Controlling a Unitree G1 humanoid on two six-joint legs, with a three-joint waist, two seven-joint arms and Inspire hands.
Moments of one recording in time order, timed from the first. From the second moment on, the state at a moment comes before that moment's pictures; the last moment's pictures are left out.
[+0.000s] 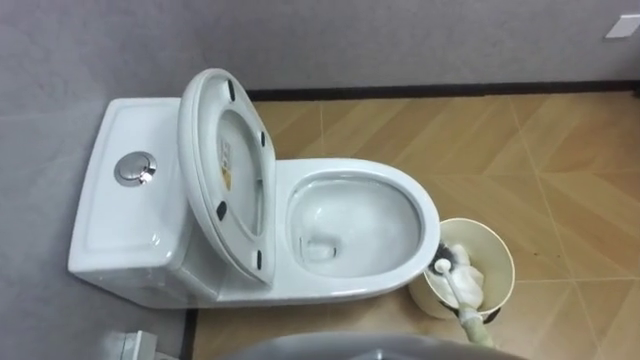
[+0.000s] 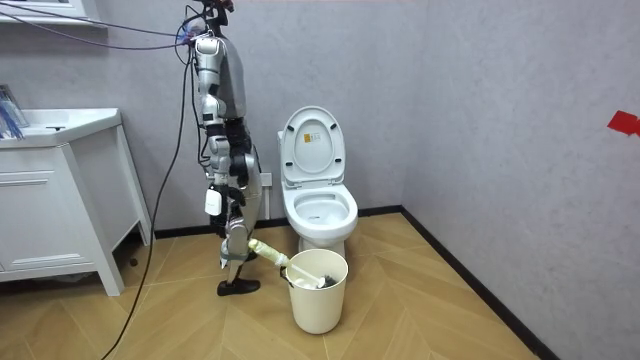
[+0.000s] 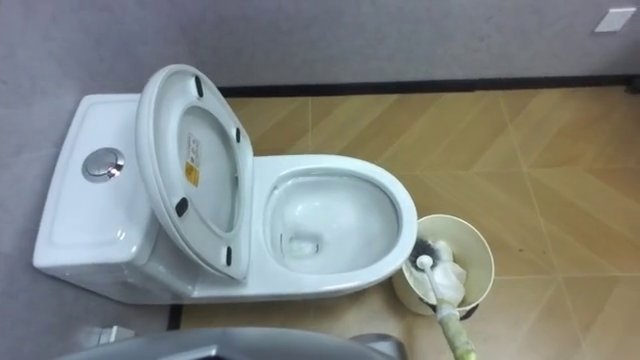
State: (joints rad) left arm 0.25 0.18 0.14 1.04 0.44 0.24 -0.01; right arm 0.13 -0.24 -0.43 1.31 0.54 0.21 -0.22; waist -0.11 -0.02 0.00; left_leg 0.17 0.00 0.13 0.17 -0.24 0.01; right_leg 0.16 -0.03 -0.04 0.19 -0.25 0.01
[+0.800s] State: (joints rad) left arm 0.24 0.27 0.09 0.92 0.44 0.18 0.00; right arm -0.10 -0.34 -0.26 0.97 0.44 0.12 -0.37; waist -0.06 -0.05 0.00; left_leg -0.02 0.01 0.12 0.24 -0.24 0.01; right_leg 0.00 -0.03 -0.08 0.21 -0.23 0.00
